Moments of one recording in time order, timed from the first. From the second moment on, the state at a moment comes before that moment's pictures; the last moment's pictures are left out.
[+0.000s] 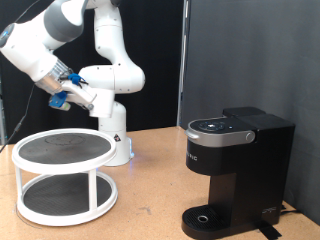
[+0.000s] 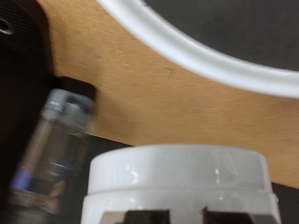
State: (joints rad) arm -0.10 -0.41 -0.62 -2.49 0.35 1.66 1.38
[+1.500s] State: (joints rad) arm -0.03 -0.49 -0.32 -2.72 0.87 2.24 1.69
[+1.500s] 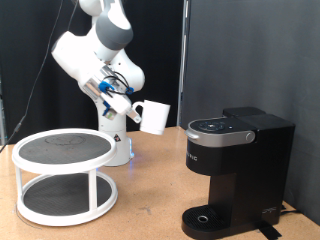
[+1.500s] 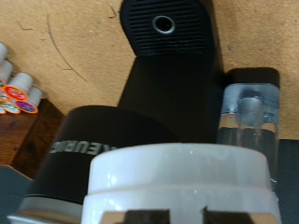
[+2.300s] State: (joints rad) arm -0.03 -0.43 -0.31 -2.74 0.86 2.23 1.80
